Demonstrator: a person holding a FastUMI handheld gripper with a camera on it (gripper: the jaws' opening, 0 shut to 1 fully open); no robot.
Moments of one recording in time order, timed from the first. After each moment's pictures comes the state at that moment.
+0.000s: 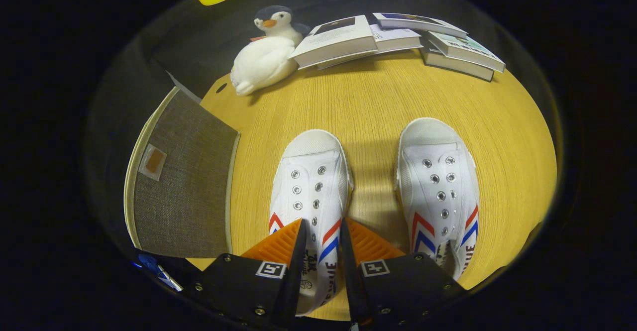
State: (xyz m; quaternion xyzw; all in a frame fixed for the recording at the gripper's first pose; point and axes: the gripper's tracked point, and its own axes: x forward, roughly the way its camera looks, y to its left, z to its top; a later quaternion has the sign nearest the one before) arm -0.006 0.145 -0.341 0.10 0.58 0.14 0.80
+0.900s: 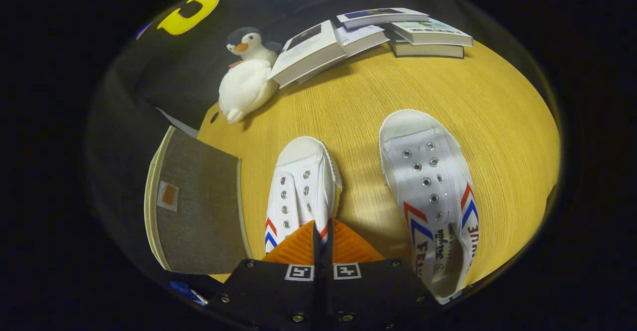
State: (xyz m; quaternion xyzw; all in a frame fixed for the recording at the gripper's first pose) arm 0.000 0.145 -0.317 0.22 0.56 0.10 0.80
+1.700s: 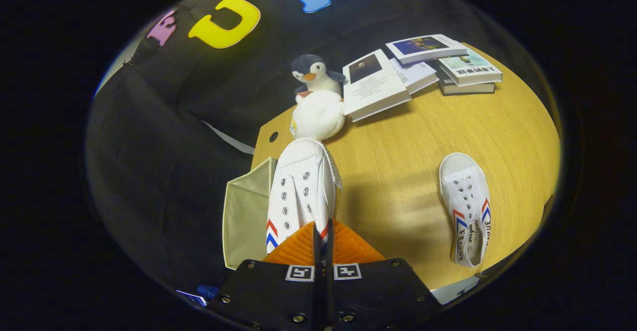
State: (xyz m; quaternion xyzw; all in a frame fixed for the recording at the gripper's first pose) arm 0.024 0.221 -0.165 0.25 0.51 0.18 0.81
